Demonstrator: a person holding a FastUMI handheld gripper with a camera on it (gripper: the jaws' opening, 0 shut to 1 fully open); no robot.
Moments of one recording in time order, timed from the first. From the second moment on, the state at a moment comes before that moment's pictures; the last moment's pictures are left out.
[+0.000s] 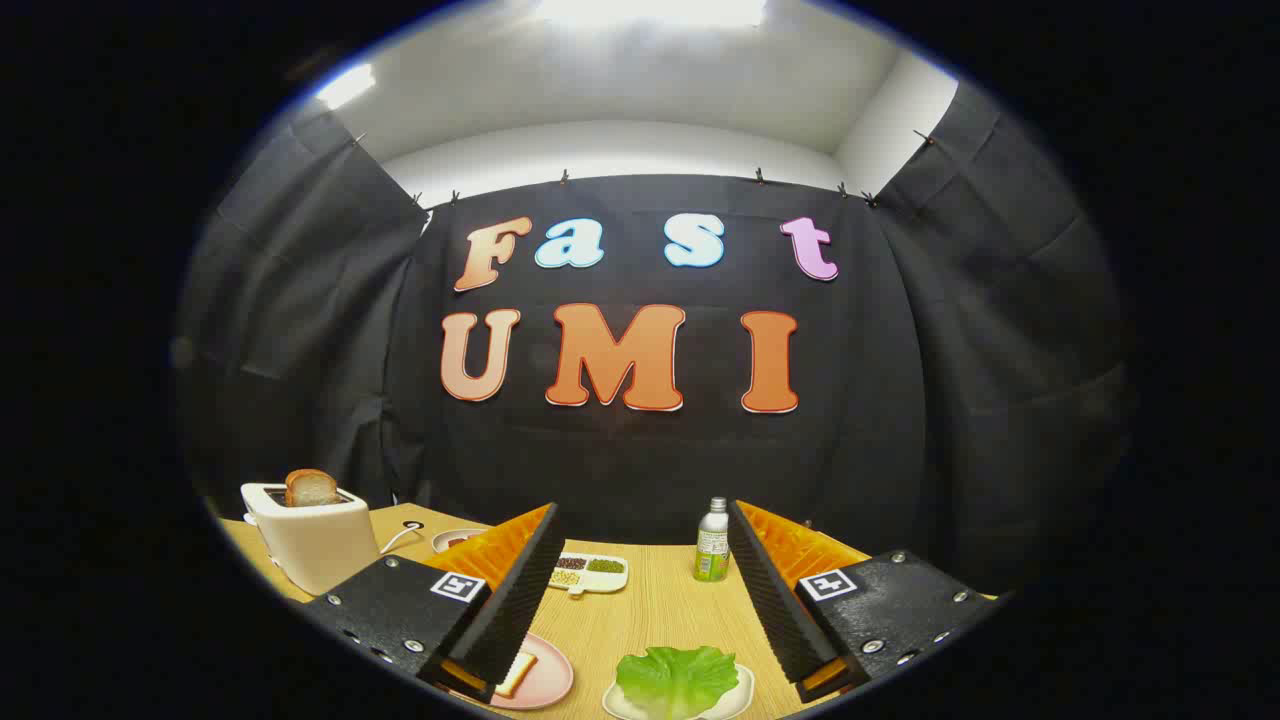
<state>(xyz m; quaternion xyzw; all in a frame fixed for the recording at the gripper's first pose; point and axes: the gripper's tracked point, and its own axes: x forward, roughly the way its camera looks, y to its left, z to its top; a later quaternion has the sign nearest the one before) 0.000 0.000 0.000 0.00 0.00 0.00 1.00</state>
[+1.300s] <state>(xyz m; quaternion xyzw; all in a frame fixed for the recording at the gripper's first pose) 0.011 -0.017 -0.036 -0.01 0.06 0.00 1.00</state>
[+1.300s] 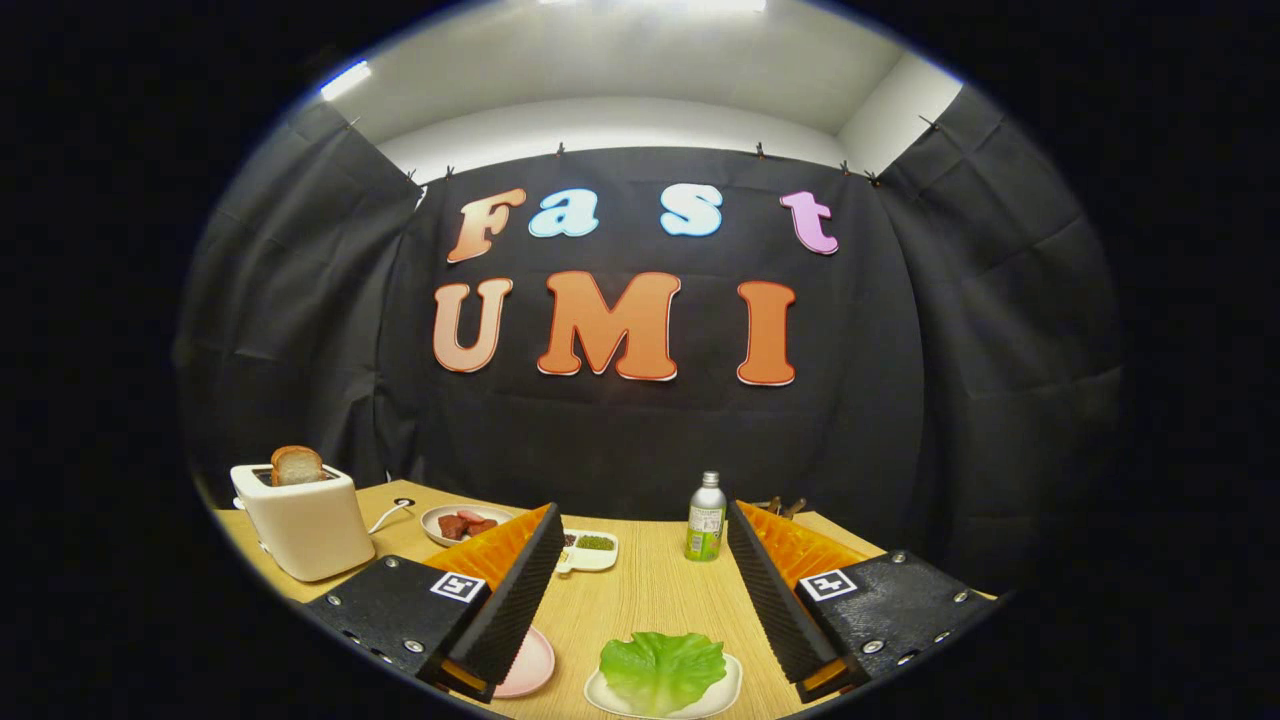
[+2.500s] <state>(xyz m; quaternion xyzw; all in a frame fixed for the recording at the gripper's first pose) -0.010 -0.011 -0.225 0.05 0.51 0.05 0.86</state>
